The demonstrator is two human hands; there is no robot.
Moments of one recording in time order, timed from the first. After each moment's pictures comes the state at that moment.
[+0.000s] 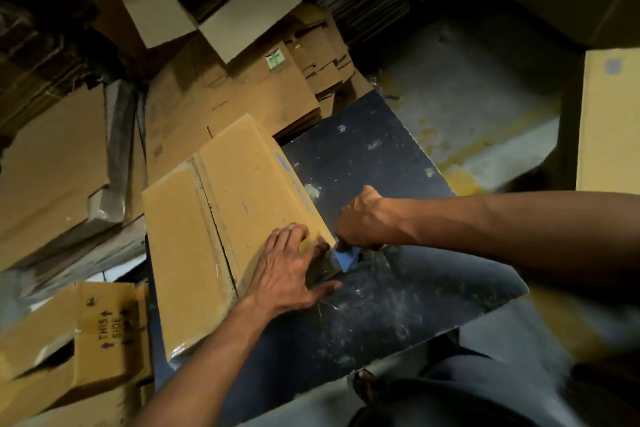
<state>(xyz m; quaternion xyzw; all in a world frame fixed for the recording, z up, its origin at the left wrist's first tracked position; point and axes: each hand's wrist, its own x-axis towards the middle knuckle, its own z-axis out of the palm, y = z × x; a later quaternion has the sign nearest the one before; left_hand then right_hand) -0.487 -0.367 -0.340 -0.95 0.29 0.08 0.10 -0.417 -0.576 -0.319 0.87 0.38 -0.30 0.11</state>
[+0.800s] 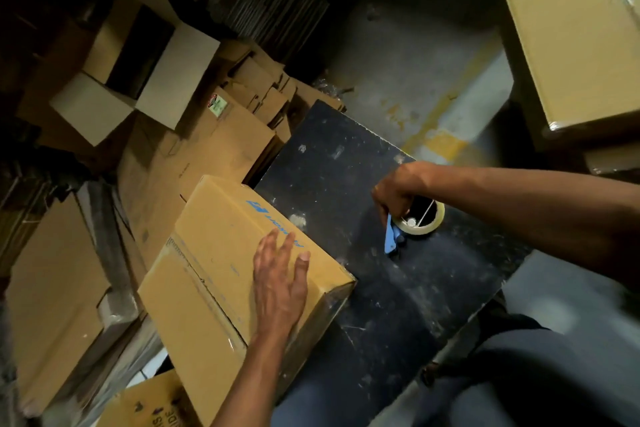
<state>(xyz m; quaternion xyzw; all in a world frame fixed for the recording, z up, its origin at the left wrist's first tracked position) -0.438 -0.375 -0.356 -0.98 0.12 0.07 -0.13 -0.366 -0.682 -0.427 0.84 0.26 -0.46 -0.11</state>
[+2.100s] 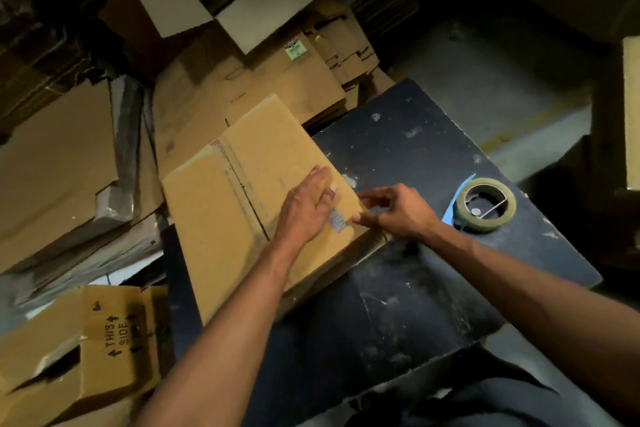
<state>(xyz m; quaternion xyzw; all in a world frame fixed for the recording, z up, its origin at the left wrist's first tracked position) -0.403 -0.313 -0.341 -0.96 0.08 0.11 -0.24 -0.438 -0.522 -0.377 0.84 -0.01 -0.20 -0.51</state>
